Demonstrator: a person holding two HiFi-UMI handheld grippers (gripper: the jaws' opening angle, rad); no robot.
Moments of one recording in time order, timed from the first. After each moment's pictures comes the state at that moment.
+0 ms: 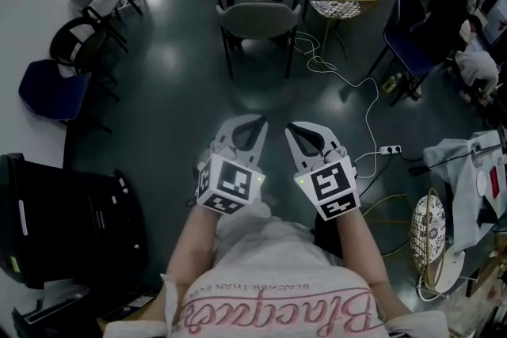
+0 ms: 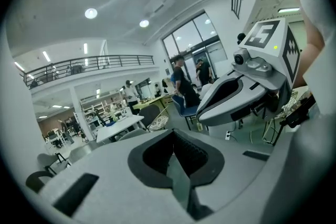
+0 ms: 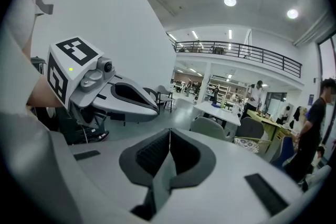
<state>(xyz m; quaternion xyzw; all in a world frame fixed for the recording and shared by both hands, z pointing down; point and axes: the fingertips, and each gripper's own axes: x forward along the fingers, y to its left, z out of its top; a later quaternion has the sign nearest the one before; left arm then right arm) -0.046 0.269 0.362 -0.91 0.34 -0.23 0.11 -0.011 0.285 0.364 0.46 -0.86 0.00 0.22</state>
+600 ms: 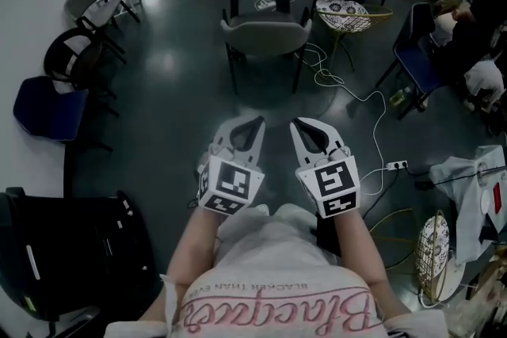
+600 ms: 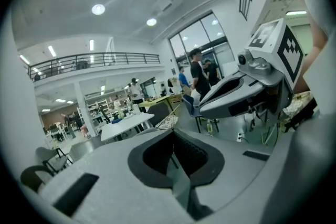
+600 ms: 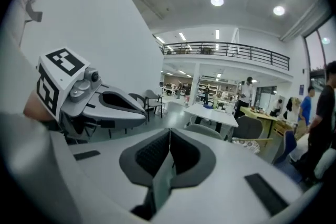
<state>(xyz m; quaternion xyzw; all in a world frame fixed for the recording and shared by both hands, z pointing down) -0.091 0.105 0.364 -0.91 0.36 -0.21 0.09 -0.037 0.117 0.359 0.51 -0.84 0.02 0.18</state>
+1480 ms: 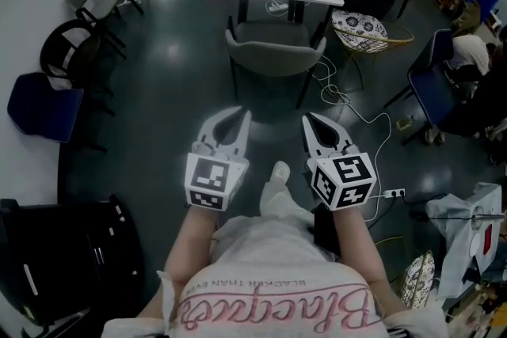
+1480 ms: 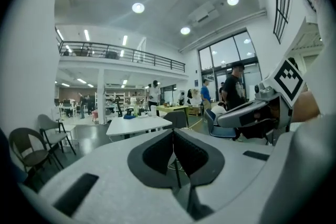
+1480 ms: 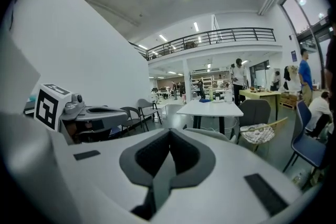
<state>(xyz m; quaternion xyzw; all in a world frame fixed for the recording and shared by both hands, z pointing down) -0.100 -0.092 0.367 -0.89 0.45 -0.10 -0.01 0.016 -0.081 0.380 0.52 -0.84 0.13 0.10</state>
